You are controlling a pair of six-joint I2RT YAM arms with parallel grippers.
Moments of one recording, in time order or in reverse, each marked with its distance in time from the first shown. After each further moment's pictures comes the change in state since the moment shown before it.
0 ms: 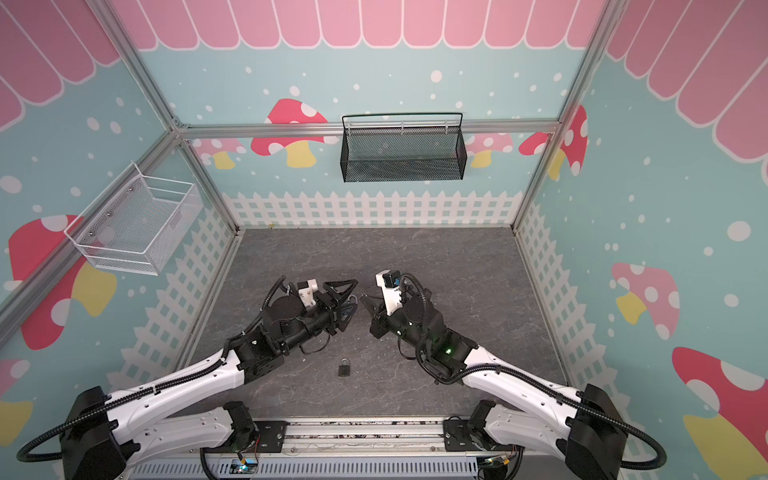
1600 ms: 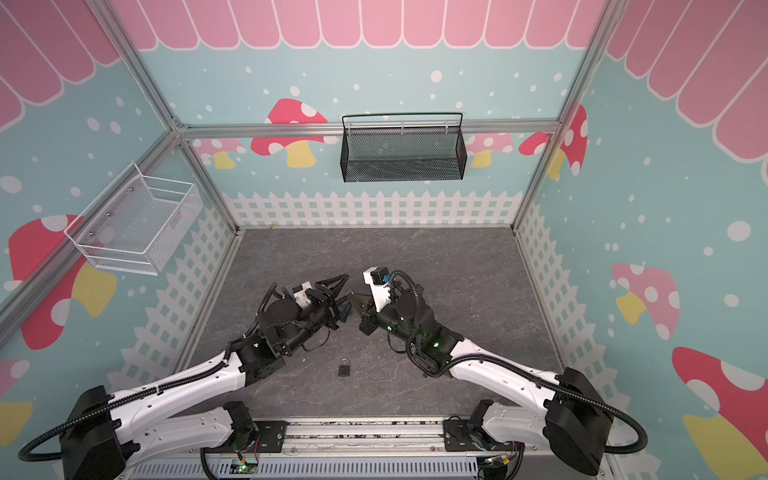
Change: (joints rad) left arm -0.004 -0.018 -0.047 0.135 -0.124 -0.177; right arm 0.000 0.100 0.027 0.140 -0.112 -0.015
